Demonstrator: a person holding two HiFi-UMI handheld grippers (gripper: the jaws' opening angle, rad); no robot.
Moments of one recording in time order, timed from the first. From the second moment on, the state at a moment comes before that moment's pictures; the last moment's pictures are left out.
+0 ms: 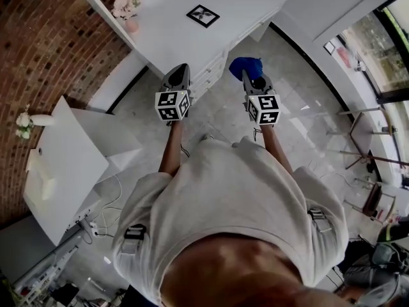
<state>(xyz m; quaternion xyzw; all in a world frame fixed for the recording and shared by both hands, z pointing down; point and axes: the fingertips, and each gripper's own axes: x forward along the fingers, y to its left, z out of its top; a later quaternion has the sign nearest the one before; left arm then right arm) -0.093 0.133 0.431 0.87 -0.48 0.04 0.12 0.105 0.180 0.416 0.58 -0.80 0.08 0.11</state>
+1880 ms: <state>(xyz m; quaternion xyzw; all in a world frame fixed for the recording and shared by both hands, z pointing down) 0.028 -0.082 0.460 0.80 -0.57 0.12 0.13 0.217 -0.095 0.466 0.47 -0.87 0.15 0.09</state>
